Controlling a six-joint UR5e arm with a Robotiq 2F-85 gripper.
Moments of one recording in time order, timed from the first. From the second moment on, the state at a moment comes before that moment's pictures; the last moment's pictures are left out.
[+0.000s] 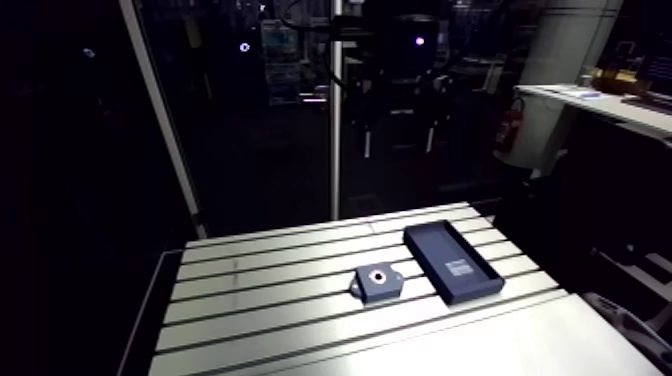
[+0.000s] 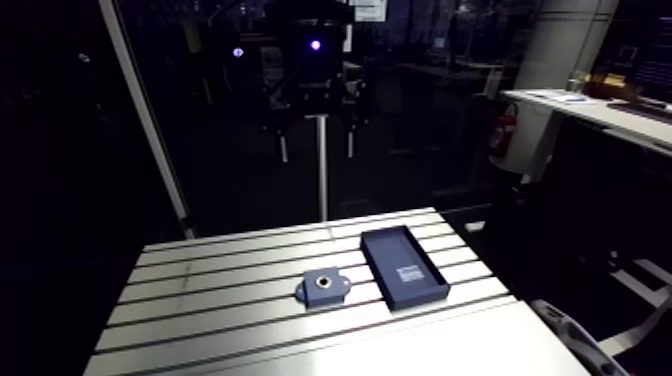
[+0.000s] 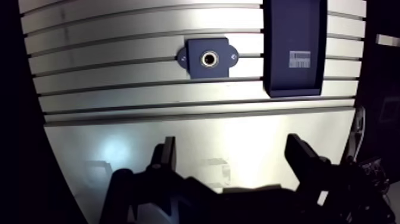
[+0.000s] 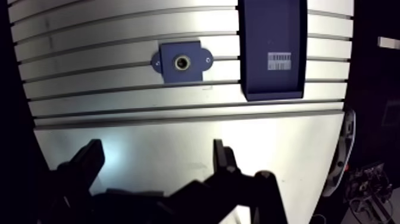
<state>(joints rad) -0.26 -1.49 1.56 -1.57 -1.60 -1.79</state>
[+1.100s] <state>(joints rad) -0.19 -1.50 1.47 -1.47 -1.60 -1.67</state>
